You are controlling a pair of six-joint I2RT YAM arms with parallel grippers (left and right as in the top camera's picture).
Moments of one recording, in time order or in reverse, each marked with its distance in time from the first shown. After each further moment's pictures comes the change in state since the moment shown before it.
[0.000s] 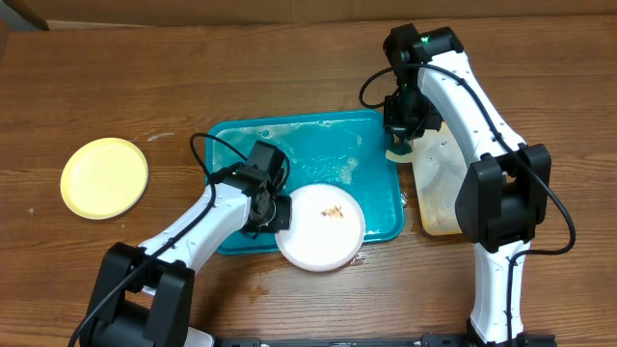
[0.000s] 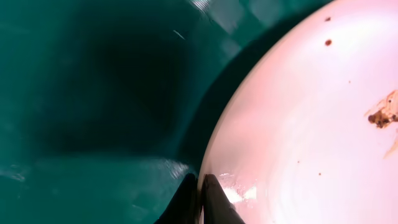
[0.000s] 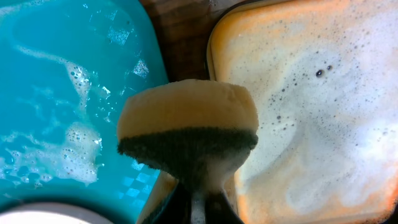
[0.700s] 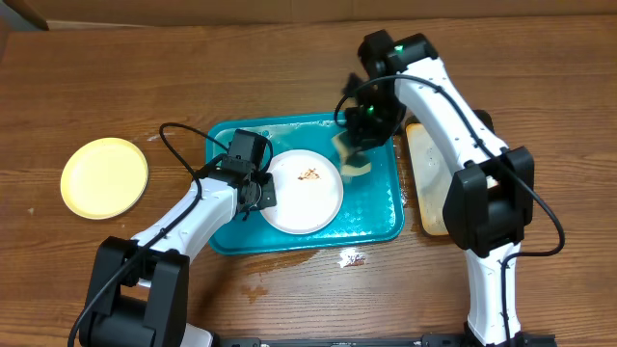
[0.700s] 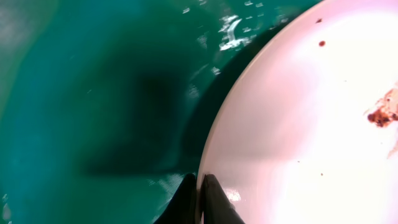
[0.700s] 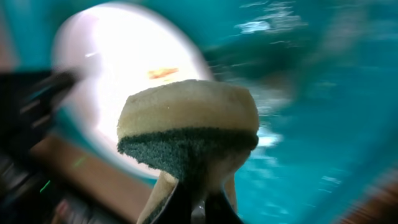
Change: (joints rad) left arm 0.089 0.024 -0.002 0.182 -0.135 -0.027; right arm 0.104 0.000 0.000 0.015 -0.478 -0.386
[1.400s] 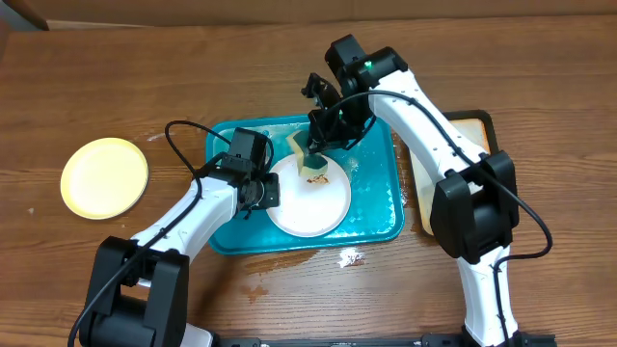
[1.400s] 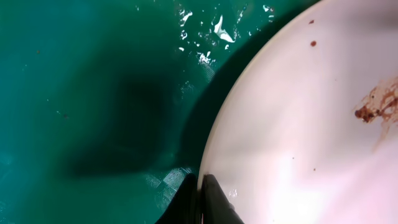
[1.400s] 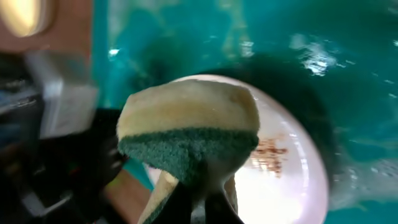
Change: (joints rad) left arm 0.000 0.000 0.013 -0.009 0.073 0.055; right arm 0.092 0.000 -0.053 0.249 -0.110 0.113
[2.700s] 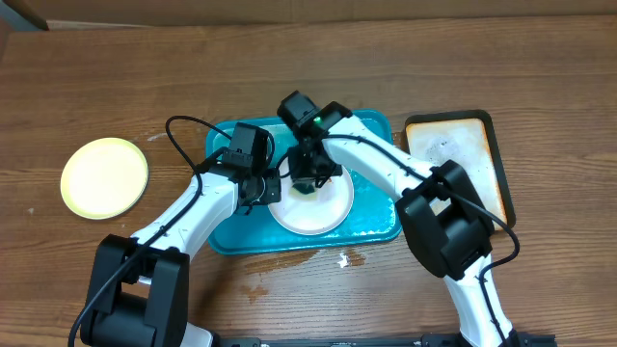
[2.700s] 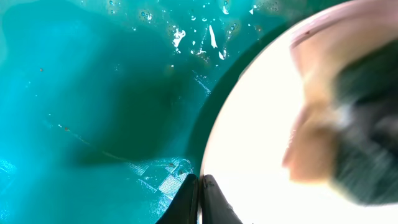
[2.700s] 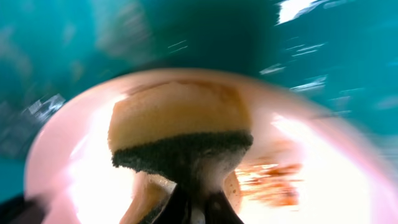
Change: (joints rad) left arm 0.004 0.010 0.032 -0.012 0.000 0.000; right arm 0.179 0.000 -0.228 0.220 0.451 0.452
